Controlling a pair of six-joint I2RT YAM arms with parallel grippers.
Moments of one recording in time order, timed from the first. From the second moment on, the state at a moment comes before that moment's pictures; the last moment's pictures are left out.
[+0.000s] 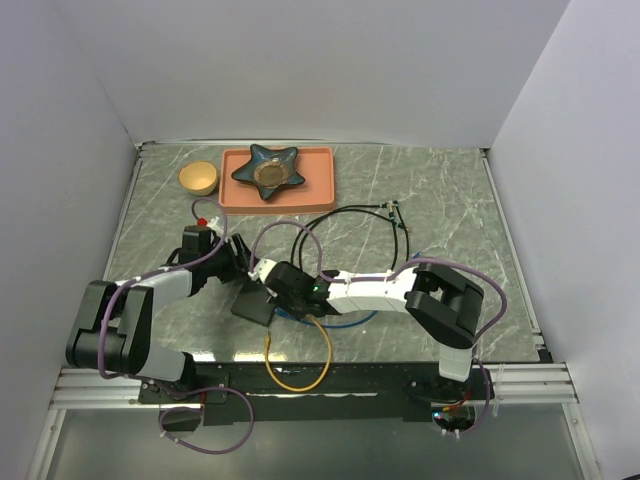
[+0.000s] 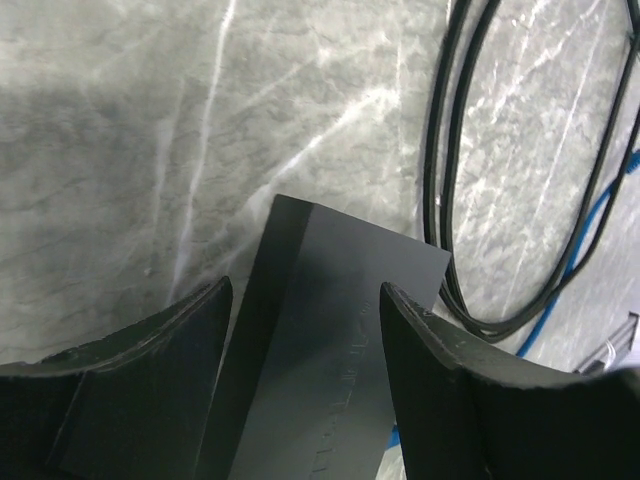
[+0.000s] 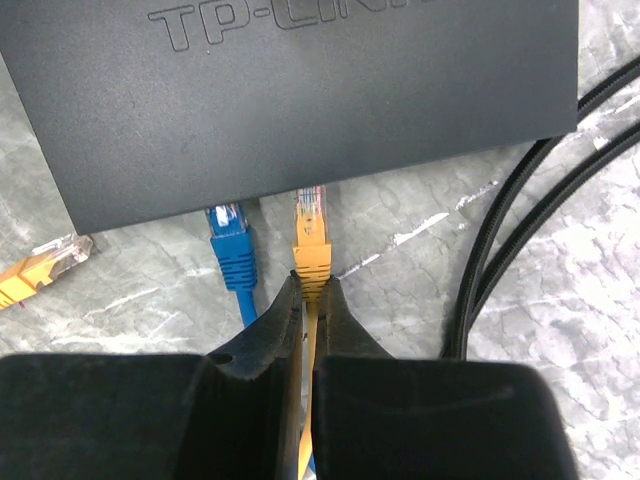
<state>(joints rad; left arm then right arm) -0.15 1.42 0.51 0.14 0.44 -0.56 1.15 1.83 1.13 -0.28 0.16 0.07</state>
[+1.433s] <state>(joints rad) -0.17 1.51 0.55 0.20 0.49 -0.54 1.17 1.85 1.09 -0.12 0.23 0.27</state>
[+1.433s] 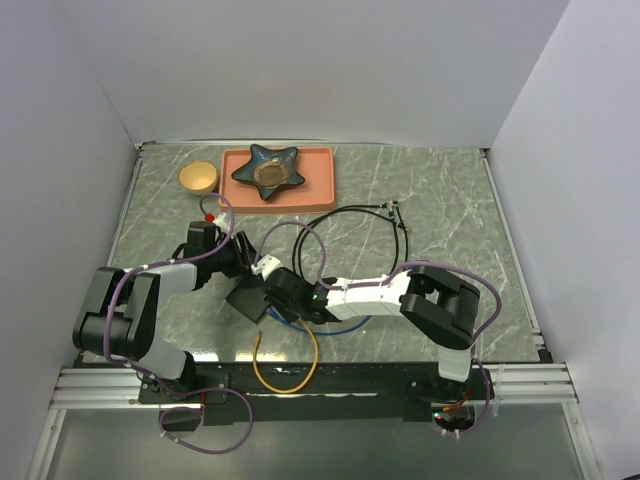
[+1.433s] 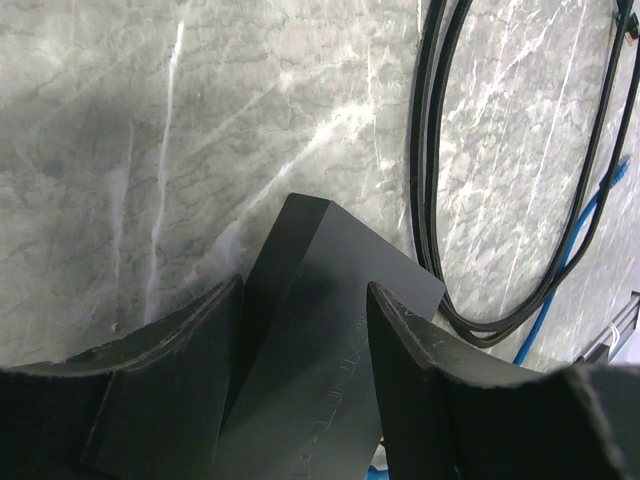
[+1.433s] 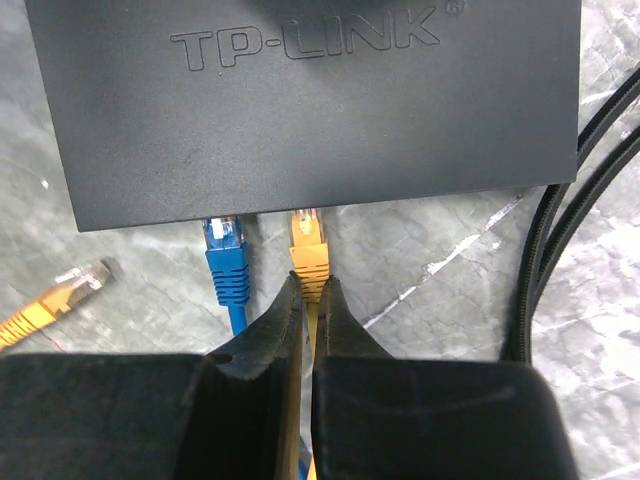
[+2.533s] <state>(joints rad) -0.17 1.52 0.56 0.24 0.42 -0.54 1.15 1.88 1.08 -0.01 0.25 0.44</state>
